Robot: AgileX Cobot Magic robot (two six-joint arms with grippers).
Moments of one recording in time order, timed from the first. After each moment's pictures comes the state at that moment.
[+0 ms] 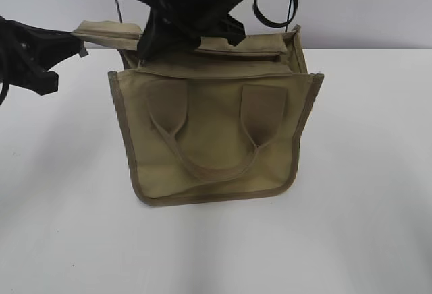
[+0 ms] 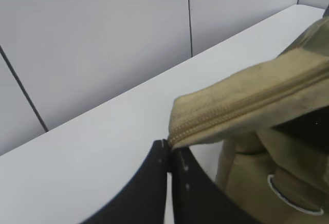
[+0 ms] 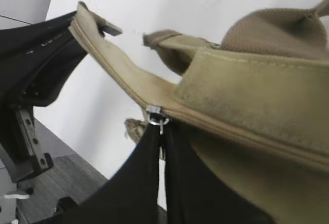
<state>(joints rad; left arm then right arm) -0.10 1.41 -0.62 0.97 -0.61 -0.57 0.64 1.89 -1.64 0.57 0.81 0.11</state>
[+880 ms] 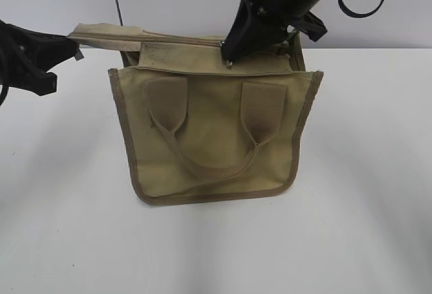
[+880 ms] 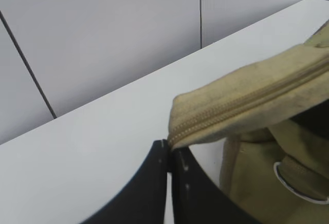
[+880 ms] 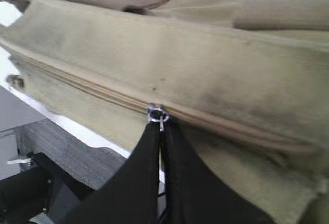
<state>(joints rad) -0.10 1.41 -0.62 0.96 -0.58 -0.57 0.38 1.88 -1.64 0.65 1.12 -0.04</state>
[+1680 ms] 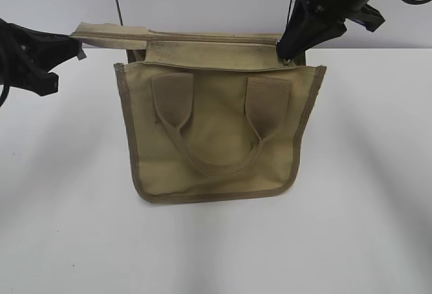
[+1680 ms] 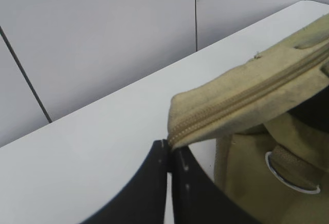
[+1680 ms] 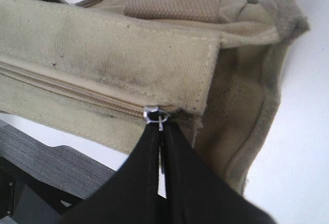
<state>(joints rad) -0.10 1.41 -0.62 0.96 -0.60 -0.57 0.26 1.85 -1.64 0.51 1.21 -0.06</state>
